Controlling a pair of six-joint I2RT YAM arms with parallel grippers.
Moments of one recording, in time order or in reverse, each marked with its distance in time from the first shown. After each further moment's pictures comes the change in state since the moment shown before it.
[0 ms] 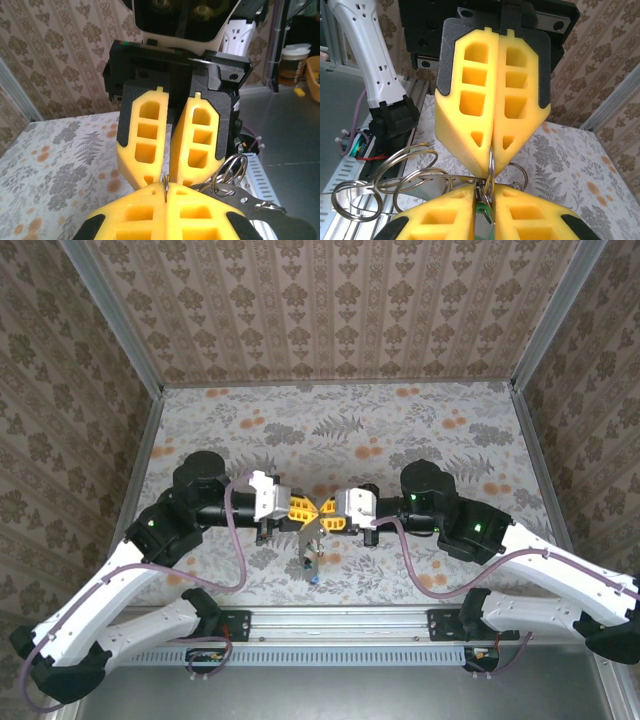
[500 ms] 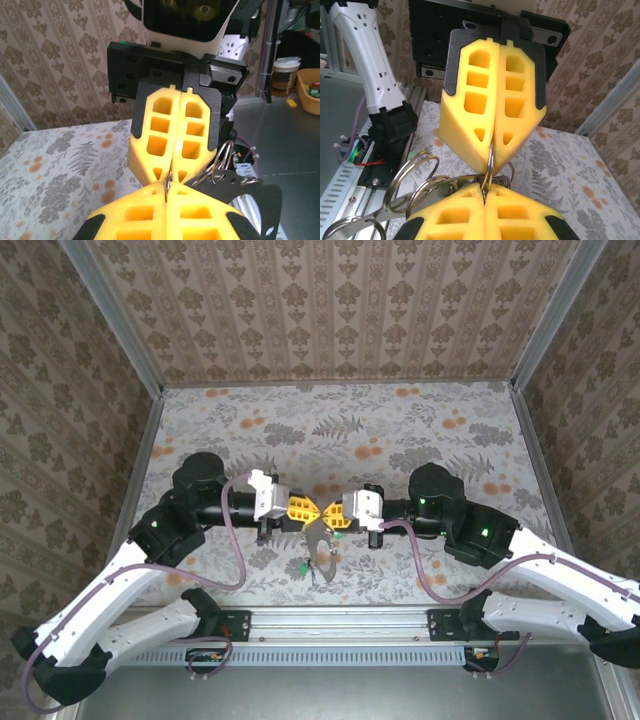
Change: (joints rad) left arm 0.008 0.003 -0.020 0.053 0.016 -0.029; right arm -0.002 -0.048 -0.029 0.023 0.024 0.011
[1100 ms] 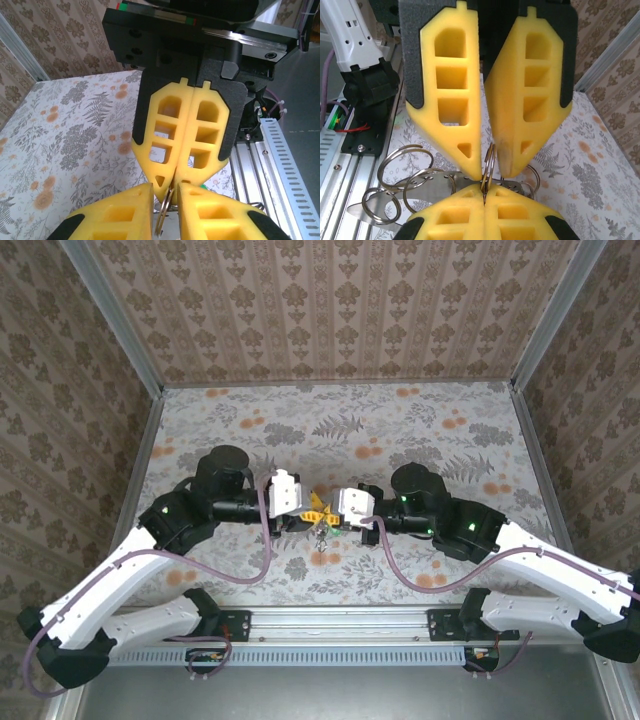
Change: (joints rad) left arm -0.055 0.104 0.094 -0.217 -0.201 0.147; right arm -0.002 0.063 0.013 -0.106 0.098 -0.016
